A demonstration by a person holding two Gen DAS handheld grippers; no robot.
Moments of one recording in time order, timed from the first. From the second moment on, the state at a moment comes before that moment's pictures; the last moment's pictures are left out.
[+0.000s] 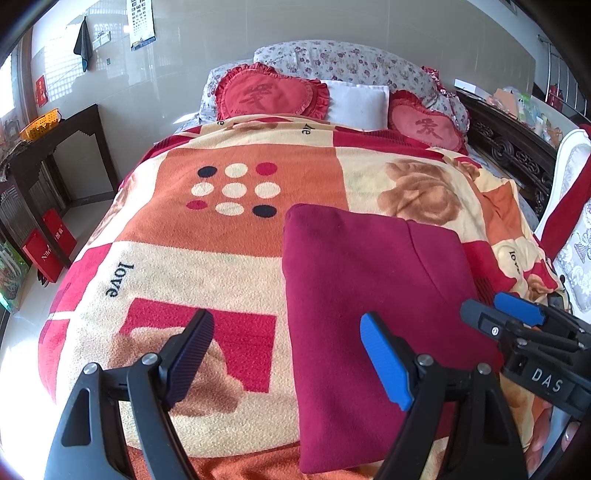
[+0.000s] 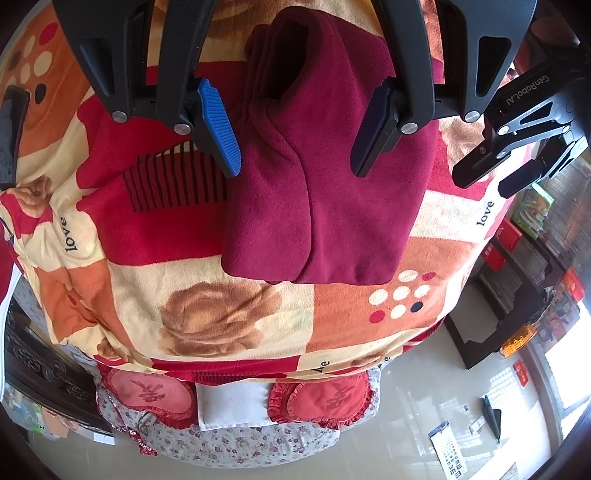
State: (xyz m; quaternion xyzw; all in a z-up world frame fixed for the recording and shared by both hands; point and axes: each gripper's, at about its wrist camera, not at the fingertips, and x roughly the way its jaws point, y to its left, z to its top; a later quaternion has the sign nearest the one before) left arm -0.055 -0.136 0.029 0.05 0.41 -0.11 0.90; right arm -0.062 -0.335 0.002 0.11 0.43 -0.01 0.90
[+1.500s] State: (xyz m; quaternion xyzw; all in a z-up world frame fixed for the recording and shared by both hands) left arm -0.055 -0.137 0.031 0.04 0.41 -0.11 0.91; right arm -0.063 -0.333 0.000 0.12 0.43 -0.01 0.90
